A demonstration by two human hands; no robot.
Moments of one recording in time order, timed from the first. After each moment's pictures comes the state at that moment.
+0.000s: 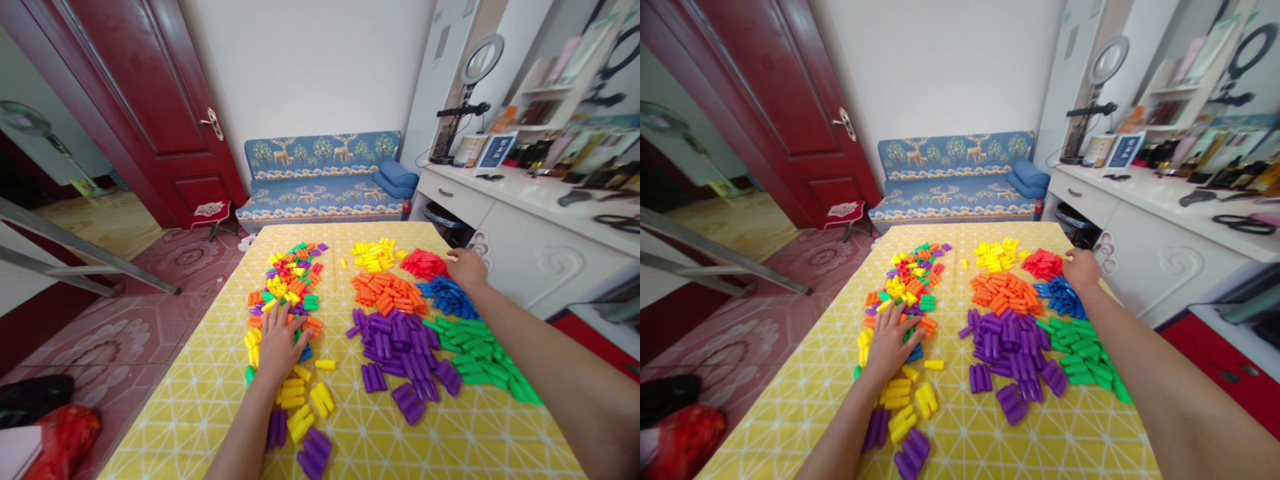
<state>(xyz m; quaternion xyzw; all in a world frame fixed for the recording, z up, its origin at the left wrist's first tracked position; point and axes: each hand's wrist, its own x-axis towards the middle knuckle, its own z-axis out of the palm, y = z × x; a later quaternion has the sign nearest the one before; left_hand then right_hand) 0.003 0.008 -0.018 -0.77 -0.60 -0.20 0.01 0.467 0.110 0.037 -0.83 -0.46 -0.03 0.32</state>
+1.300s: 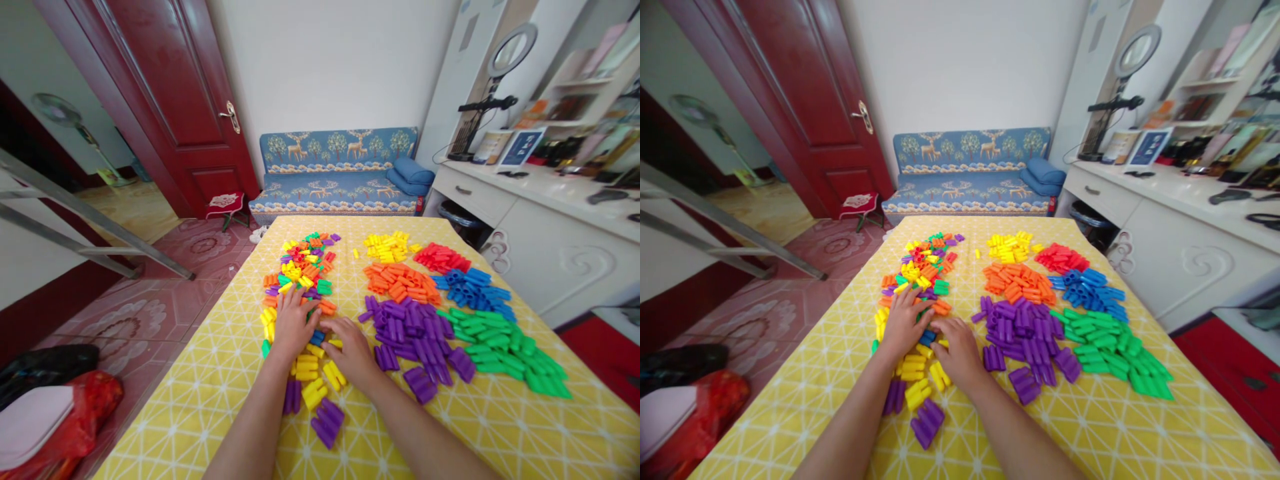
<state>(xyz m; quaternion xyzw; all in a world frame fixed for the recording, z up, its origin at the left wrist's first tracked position) 0.001 0.003 -0.012 -0.78 -0.59 -0.23 -0.02 0.161 -0.040 -0.034 -0.46 -0.75 0.25 0.41</state>
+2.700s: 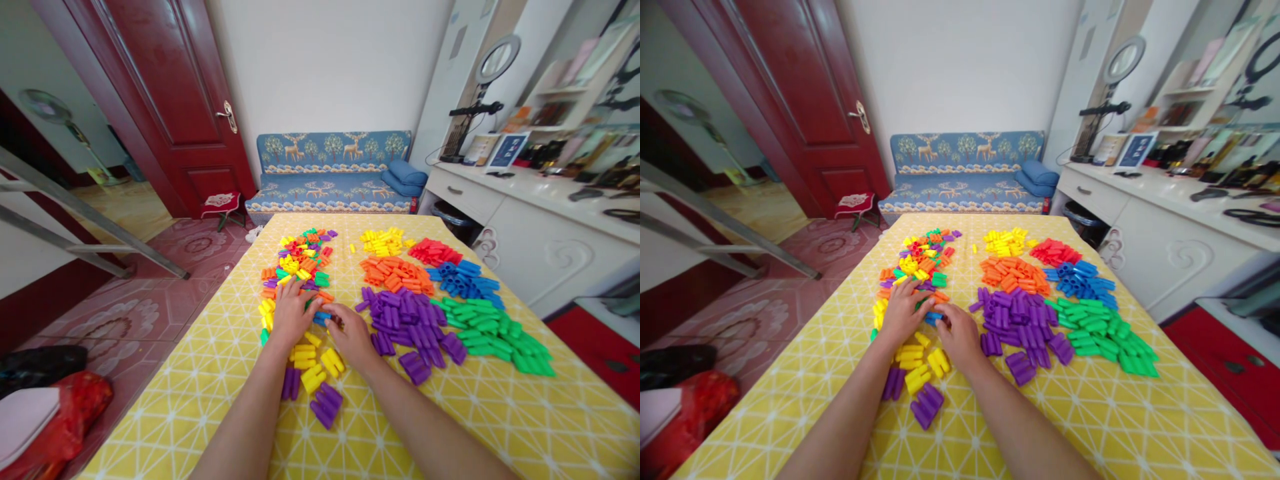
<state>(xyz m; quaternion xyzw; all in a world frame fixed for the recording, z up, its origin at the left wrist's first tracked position) 0.000 0.004 -0.013 -0.78 -0.57 -0.25 -0.02 0.160 -0.035 -0.040 -0.50 -0.71 0.25 0.43</state>
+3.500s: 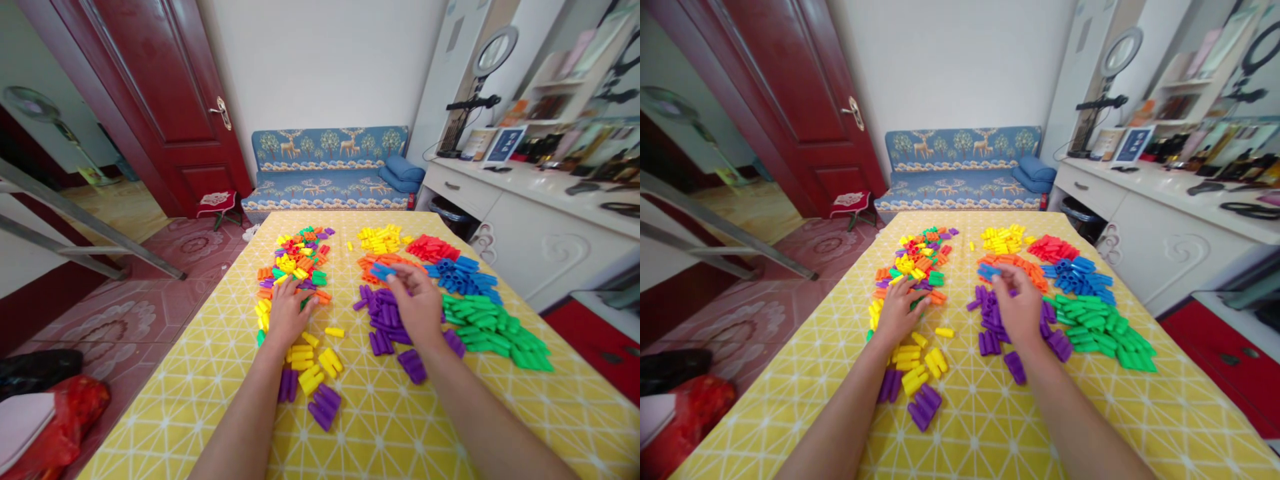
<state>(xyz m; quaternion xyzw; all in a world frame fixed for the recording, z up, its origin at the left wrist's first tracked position) -0.003 0.007 -0.015 -0.78 -0.57 -0.26 -0.02 0.253 -0.026 0.022 -0.53 -0.53 0.15 0.64</state>
